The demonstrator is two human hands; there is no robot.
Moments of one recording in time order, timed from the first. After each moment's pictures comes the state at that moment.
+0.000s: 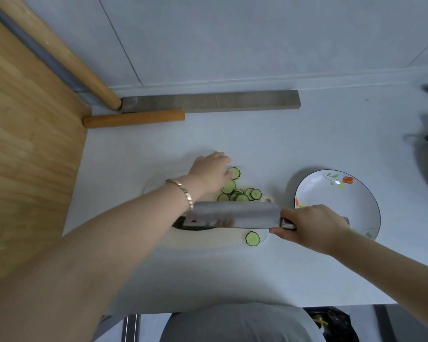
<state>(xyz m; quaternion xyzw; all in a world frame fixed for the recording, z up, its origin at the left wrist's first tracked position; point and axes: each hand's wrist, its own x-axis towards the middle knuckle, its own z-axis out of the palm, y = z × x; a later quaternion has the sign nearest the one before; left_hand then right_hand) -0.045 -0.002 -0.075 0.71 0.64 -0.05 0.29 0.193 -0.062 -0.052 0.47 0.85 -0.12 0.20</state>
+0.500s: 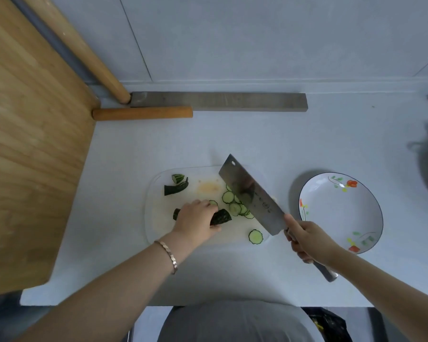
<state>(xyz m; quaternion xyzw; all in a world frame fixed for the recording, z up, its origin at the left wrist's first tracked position) -0.060 -0.112 -0.104 0.73 0.65 -0.02 0.21 0.188 -0.087 -0.072 0.66 0.44 -0.61 -0.02</state>
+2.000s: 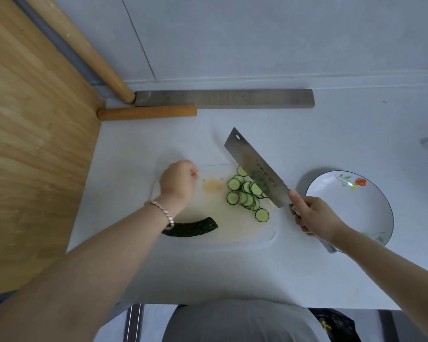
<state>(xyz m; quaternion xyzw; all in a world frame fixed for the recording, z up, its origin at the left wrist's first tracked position) -0.101 -0.054 -0.089 0.51 0.81 0.16 0.23 0.183 -0.053 -0.068 0.65 0.50 -0.56 -0.08</state>
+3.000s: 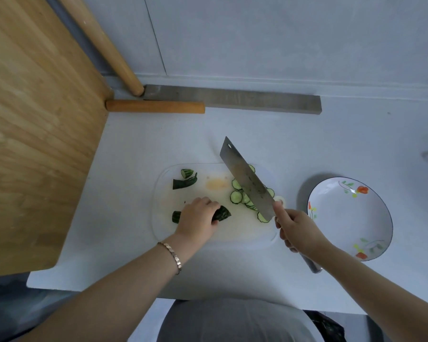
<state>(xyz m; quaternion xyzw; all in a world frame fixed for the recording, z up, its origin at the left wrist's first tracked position) -0.065 -0.129 -0.116 0.68 0.70 0.06 0.22 0.146 -0.082 -0.064 0.66 0.50 -0.56 -0.04</state>
